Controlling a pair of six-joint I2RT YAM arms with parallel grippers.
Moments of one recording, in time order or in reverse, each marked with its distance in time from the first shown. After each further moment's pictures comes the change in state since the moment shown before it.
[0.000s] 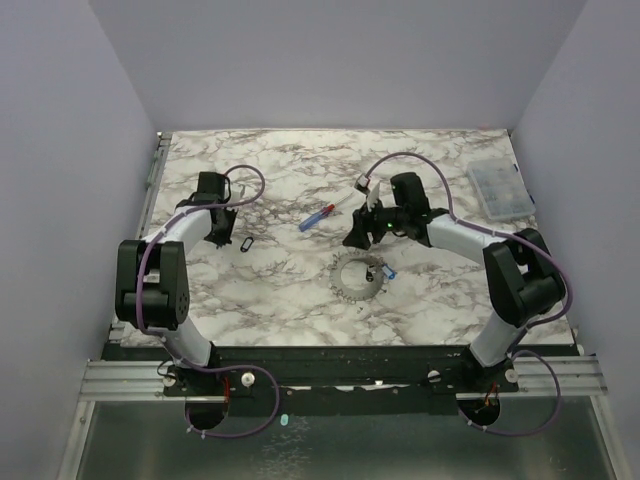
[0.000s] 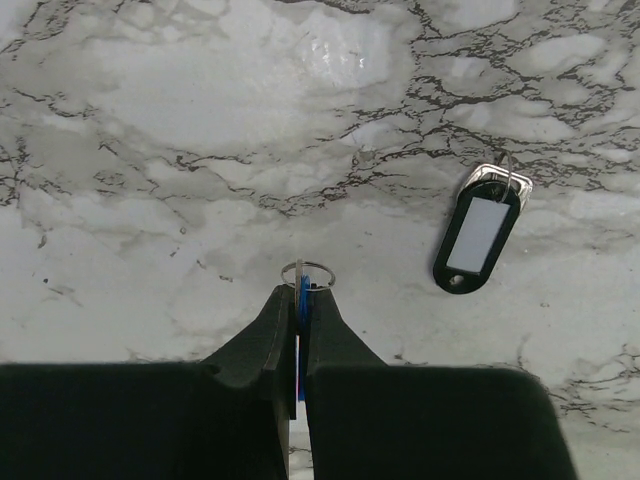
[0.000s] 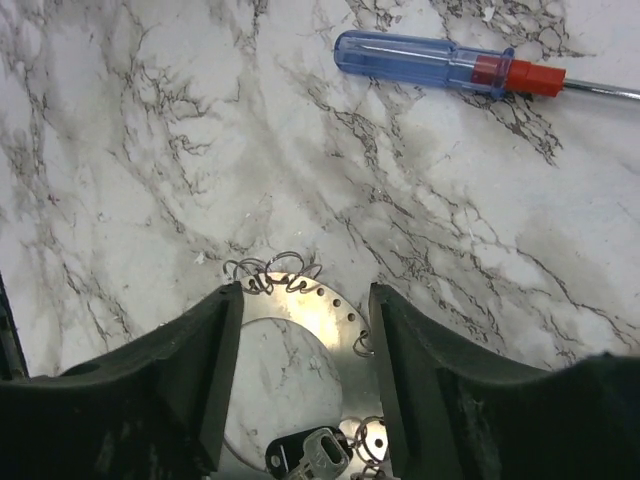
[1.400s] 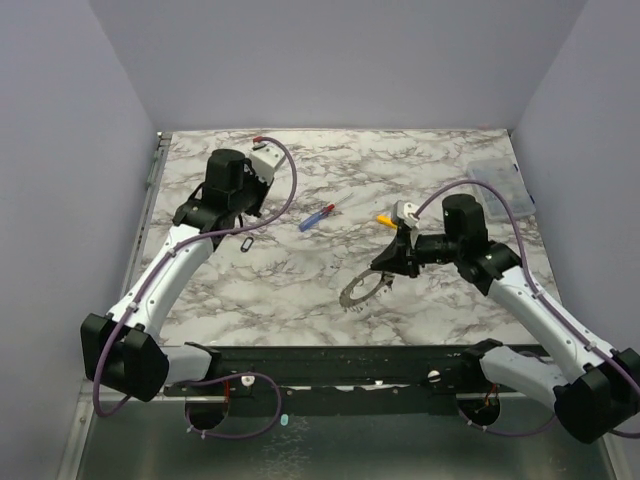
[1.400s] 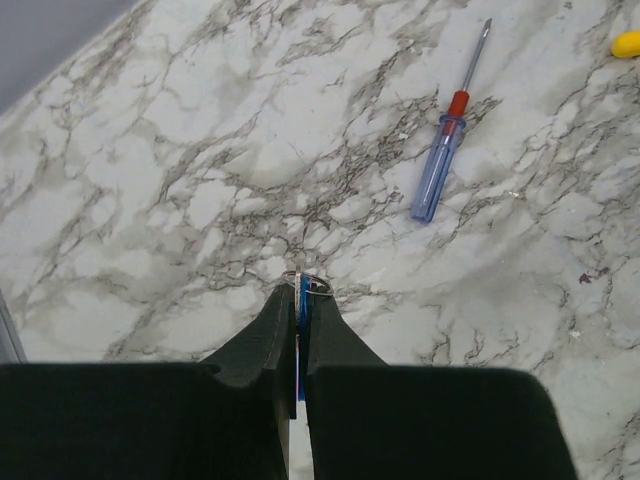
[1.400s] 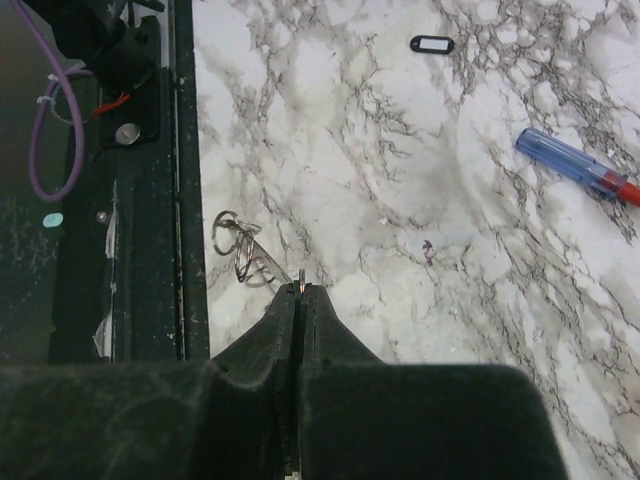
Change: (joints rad) left arm -0.323 -0.354 0.160 0.037 0.127 0.081; right arm 0.000 -0.674 -0.192 -0.334 -0.255 -0.236
